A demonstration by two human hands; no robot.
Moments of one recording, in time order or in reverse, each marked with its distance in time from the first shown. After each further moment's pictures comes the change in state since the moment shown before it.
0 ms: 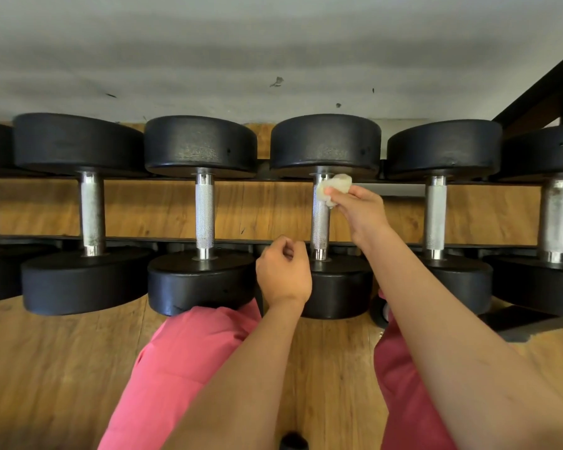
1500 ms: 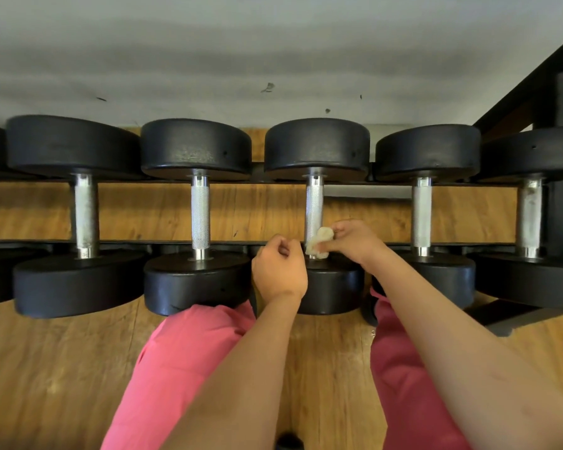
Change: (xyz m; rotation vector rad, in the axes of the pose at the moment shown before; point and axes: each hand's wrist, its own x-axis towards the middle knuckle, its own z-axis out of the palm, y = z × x) left_hand 0.003 -0.004 0.004 0.022 -0.001 -0.012; right_hand -0.023 0.023 -0.034 -0.682 -0.304 -0.027
